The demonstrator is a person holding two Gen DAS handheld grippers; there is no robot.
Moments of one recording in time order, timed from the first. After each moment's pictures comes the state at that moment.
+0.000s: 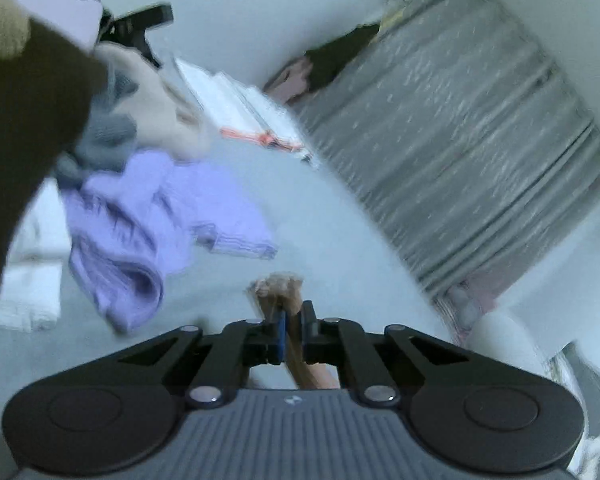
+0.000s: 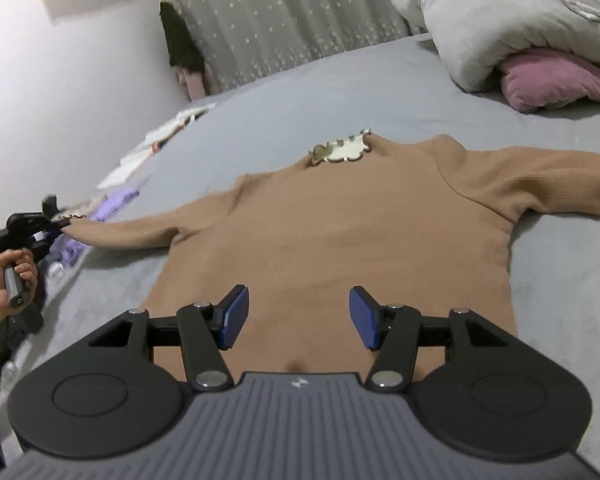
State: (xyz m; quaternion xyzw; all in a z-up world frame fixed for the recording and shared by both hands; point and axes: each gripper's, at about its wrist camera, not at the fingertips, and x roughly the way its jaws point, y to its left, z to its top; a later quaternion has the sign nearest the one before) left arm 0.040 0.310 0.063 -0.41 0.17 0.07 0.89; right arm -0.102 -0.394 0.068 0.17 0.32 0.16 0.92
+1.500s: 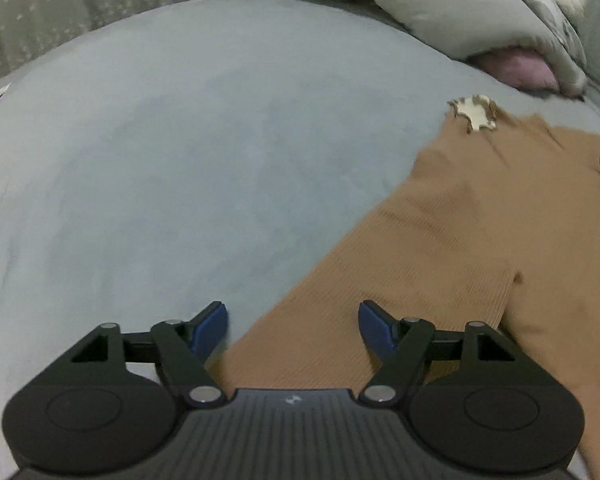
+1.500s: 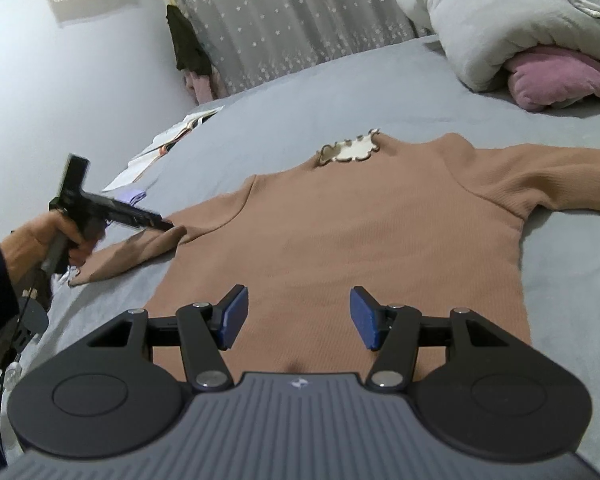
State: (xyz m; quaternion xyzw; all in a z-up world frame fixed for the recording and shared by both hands) left arm 0.170 0.065 0.034 0.13 0.43 -0.26 0.85; right arm -0.095 -0.390 0.064 0.16 0.32 0.17 0.92
